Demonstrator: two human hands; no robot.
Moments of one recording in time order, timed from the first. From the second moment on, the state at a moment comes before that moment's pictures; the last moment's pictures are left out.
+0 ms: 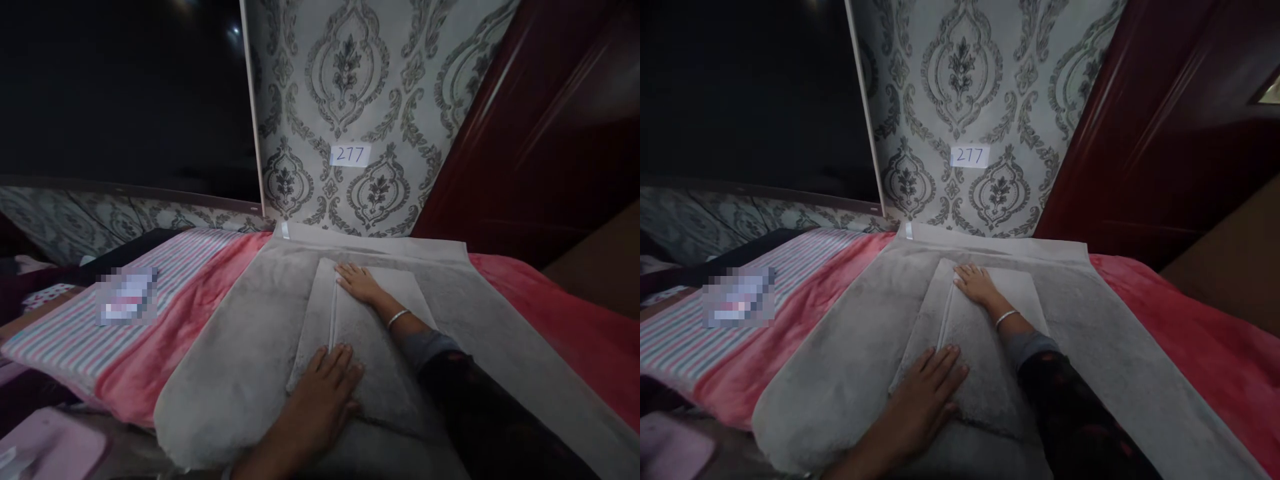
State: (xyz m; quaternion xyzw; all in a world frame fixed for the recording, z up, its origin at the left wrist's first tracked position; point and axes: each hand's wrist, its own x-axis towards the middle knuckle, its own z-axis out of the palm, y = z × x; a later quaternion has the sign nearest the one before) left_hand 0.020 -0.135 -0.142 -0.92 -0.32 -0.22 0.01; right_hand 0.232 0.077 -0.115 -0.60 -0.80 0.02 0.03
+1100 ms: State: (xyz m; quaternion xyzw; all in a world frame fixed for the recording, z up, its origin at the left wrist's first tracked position) left_hand 0.025 -0.138 -0.170 -0.89 -0.37 -0.26 0.07; right_hand 0.238 0.135 -0.122 -0.67 -0.69 0.09 0.25
